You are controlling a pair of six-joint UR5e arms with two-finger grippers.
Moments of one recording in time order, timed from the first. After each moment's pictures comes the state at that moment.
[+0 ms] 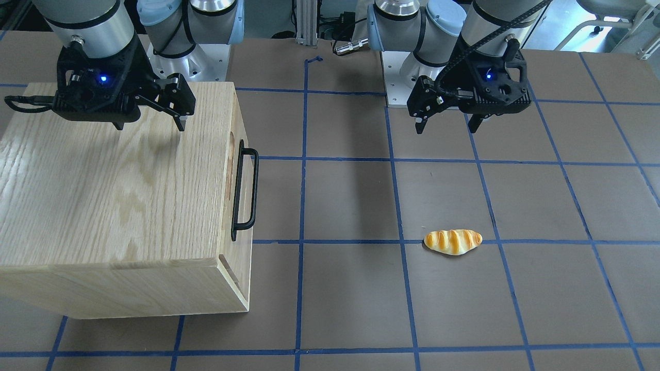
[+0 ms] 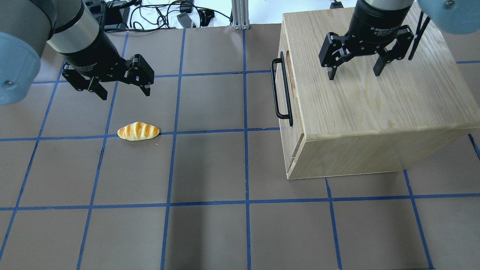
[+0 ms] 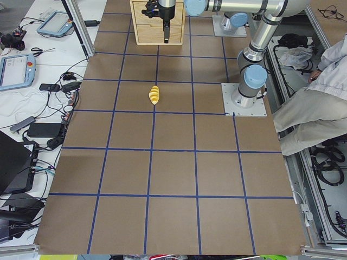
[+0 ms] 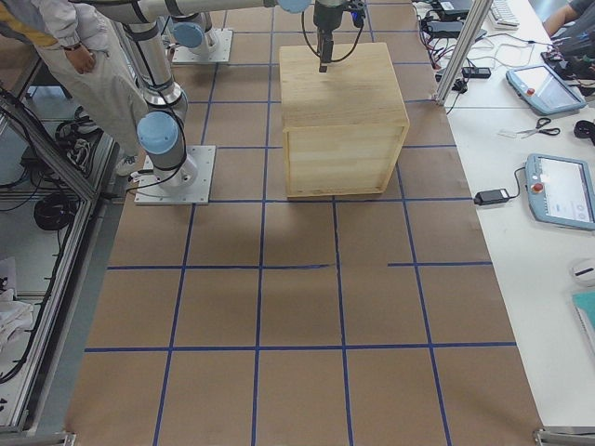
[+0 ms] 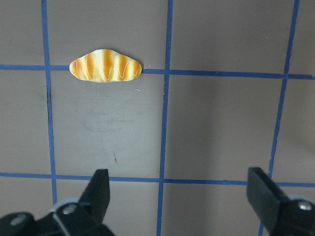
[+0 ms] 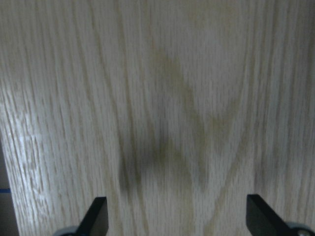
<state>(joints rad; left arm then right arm) -1.58 -1.53 -1.60 -1.54 1.56 -0.06 1.61 -1.51 1.43 -1.44 -1.61 0.01</state>
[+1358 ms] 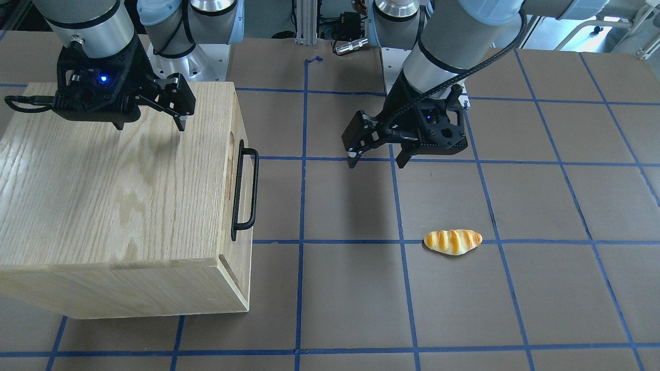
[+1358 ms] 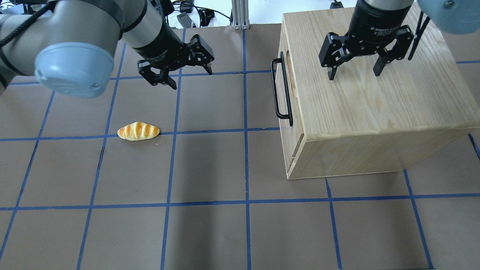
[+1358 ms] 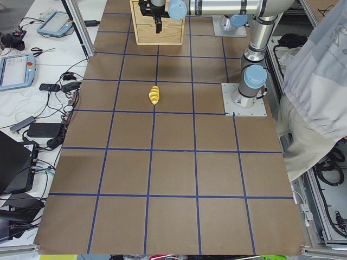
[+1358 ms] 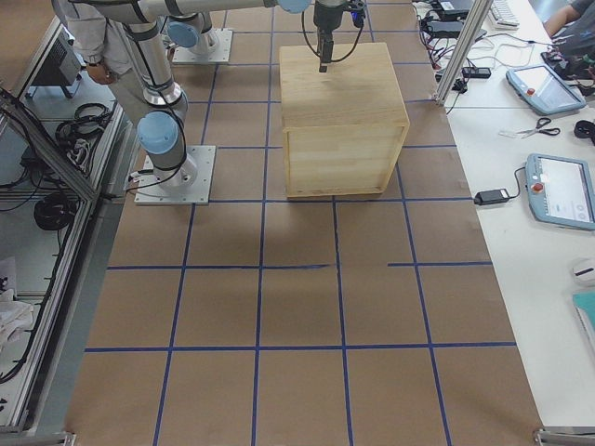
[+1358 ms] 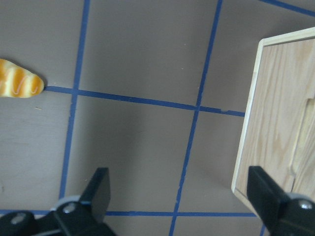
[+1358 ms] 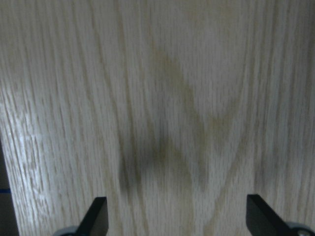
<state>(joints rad) -1.72 -1.70 -1.59 -1.24 1.28 -0.43 1.61 -1.51 1.43 -1.44 -1.61 0.02</state>
